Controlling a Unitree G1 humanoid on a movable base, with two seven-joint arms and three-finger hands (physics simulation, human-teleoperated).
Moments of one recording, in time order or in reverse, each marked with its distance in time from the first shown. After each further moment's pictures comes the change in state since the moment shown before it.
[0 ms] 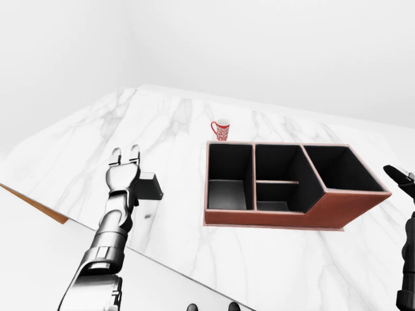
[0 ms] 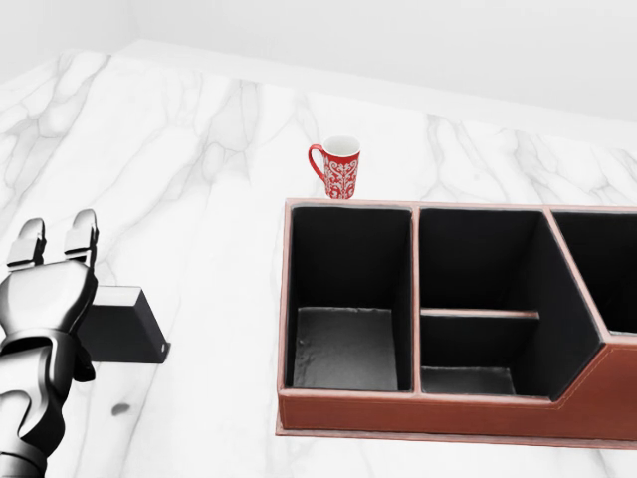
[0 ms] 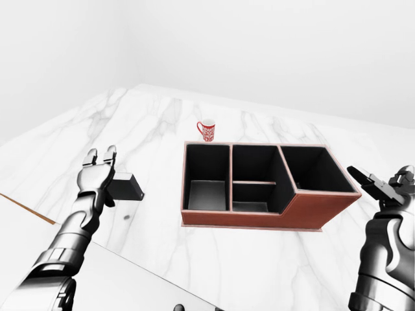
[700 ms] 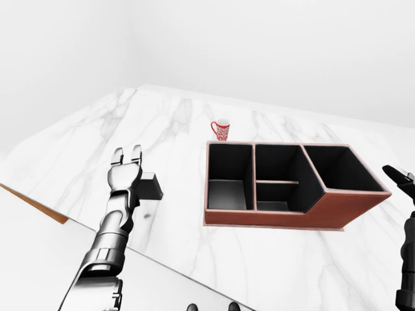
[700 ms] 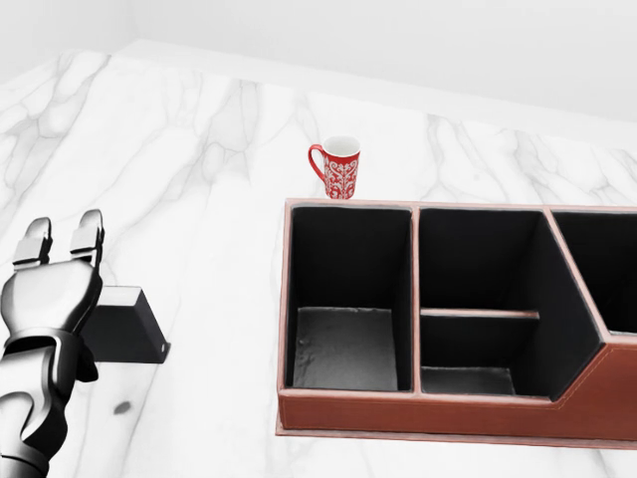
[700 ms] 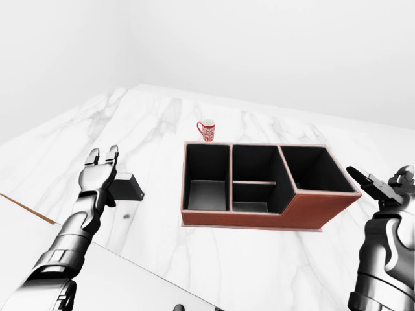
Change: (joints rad) left arm 0.006 -0.002 -0.014 -0.022 0.004 0.000 -0.021; right arm -0.003 -0.001 0.007 0.014 -0.004 -0.017 0.002
